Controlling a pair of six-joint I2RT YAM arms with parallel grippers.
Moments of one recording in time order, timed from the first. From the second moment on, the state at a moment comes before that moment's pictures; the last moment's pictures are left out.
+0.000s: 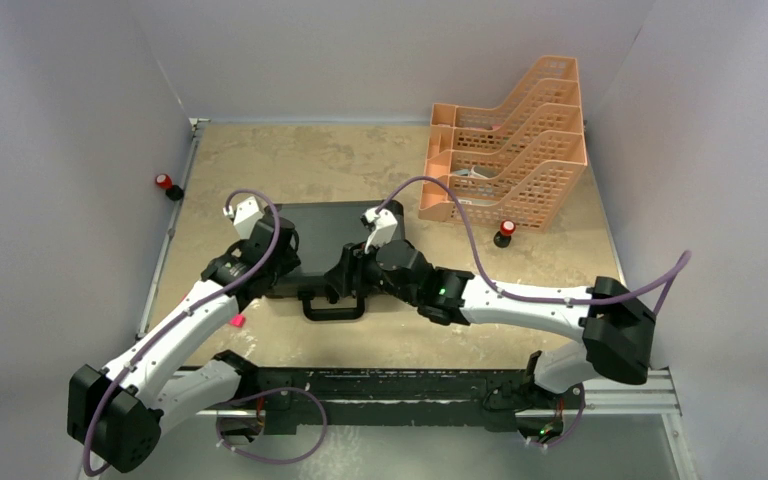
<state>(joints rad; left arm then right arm) -0.49 0.96 0.75 -0.62 -0.47 -0.88 1.14 1.43 0.92 0.15 0.23 0.67</state>
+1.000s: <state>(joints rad) -0.51 0.93 0.64 -0.58 -0.63 -0.97 1.24 1.77 0.99 0.05 0.40 0.93</state>
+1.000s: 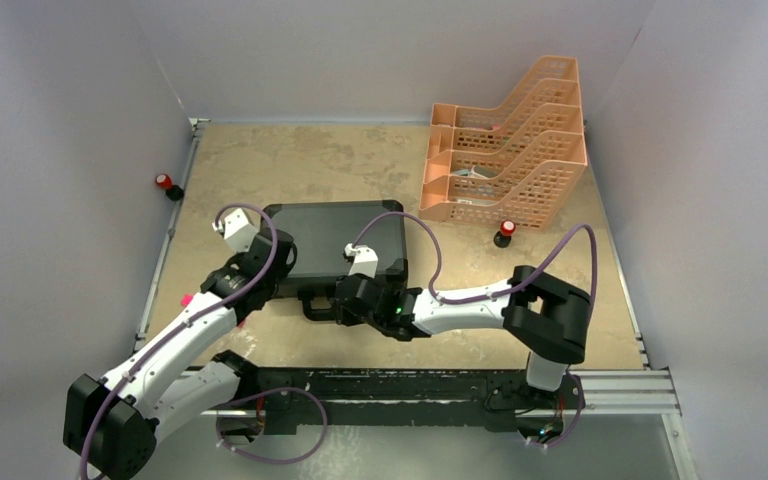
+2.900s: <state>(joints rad) -0.58 0.75 0.96 -0.82 -0.72 -0.86 1.24 1.50 0.92 0.12 0.48 0.58</state>
